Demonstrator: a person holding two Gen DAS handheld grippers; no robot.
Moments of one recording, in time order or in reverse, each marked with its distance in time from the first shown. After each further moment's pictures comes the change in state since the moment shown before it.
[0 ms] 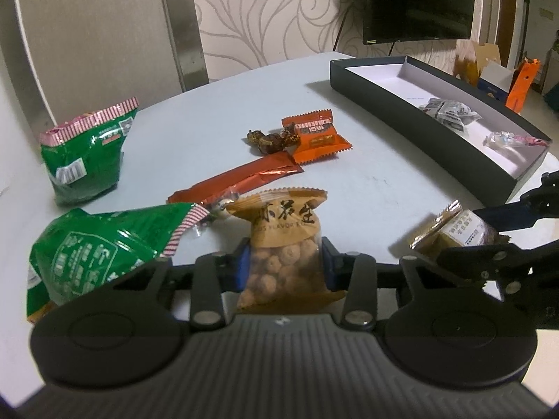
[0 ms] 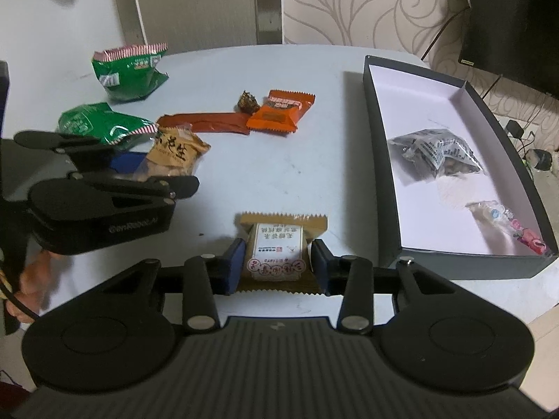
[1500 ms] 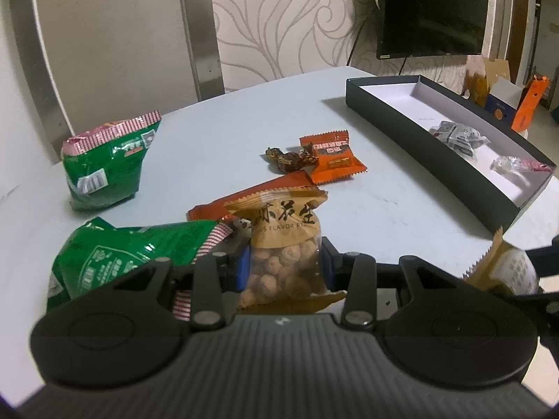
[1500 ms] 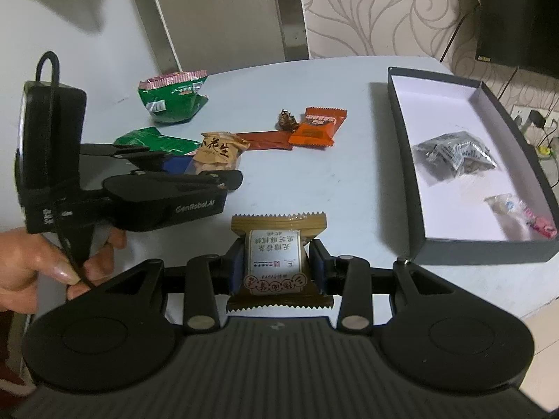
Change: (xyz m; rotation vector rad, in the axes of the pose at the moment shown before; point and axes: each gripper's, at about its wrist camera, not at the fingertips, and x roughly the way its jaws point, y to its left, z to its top) left arm -0.010 0.011 0.011 -0.047 -0.024 0.026; right arm -0.042 0.007 0.002 0.067 -0.029 0.150
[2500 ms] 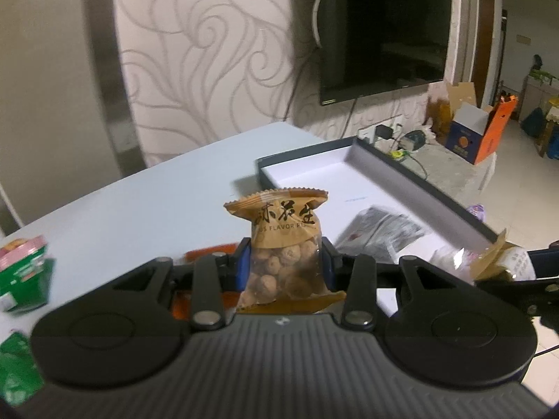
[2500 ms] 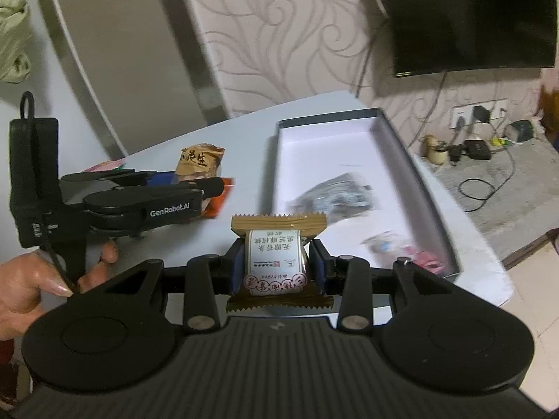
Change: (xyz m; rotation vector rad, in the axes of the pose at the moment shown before) left arm 0.033 -0.097 0.089 0.053 -0.107 -0.116; right arm -0.048 -0.126 0.022 0.175 -0.147 -0.087
